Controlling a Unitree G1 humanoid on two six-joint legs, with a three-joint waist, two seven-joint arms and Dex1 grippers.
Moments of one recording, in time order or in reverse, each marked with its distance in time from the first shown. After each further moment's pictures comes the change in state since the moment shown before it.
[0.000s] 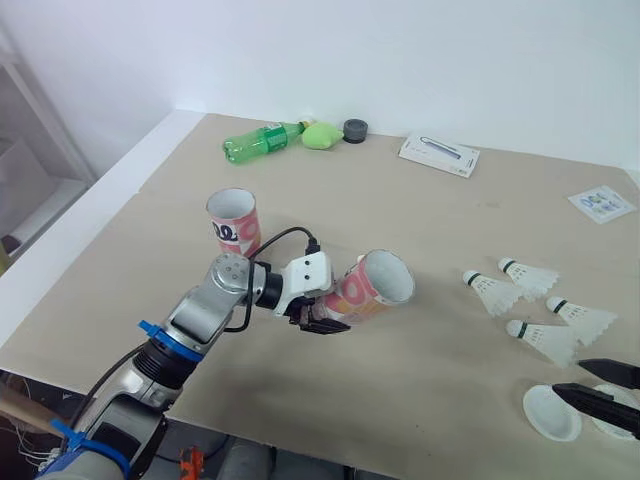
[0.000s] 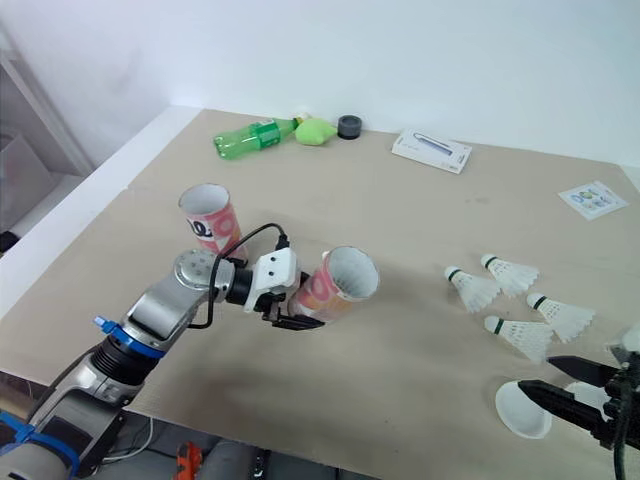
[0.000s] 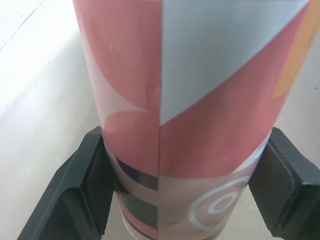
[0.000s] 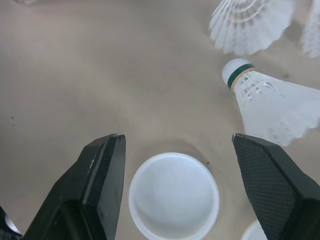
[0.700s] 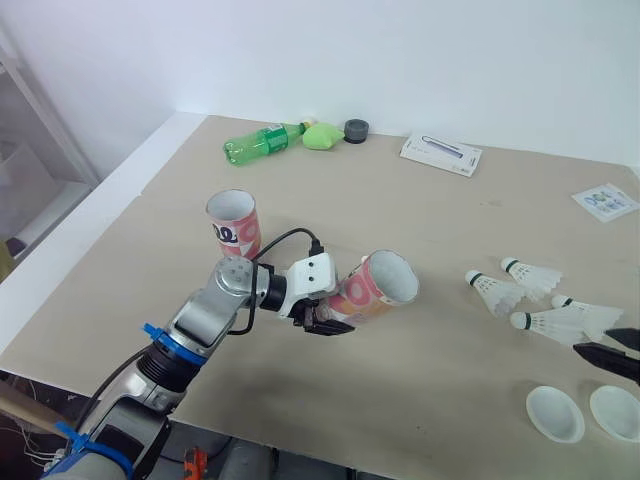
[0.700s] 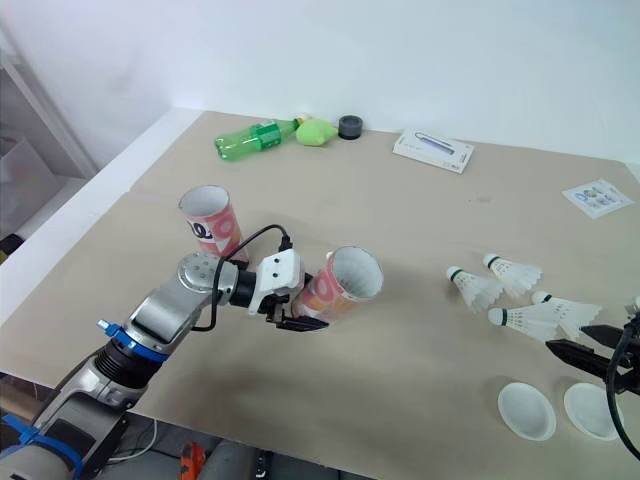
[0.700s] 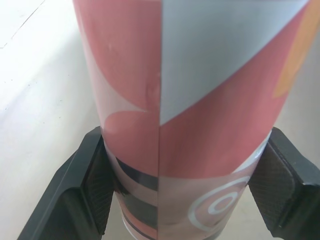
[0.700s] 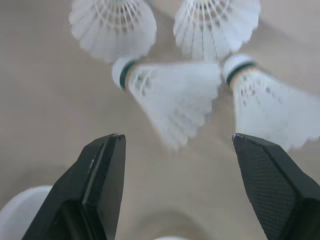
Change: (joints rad) left arm 0.029 -0.018 0.005 -0.040 0.008 0.032 0.032; right arm -0.326 -0.180 0.217 0.437 -0.145 -0.122 -0.068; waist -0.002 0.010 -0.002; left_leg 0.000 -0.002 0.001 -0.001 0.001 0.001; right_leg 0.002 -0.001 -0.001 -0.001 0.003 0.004
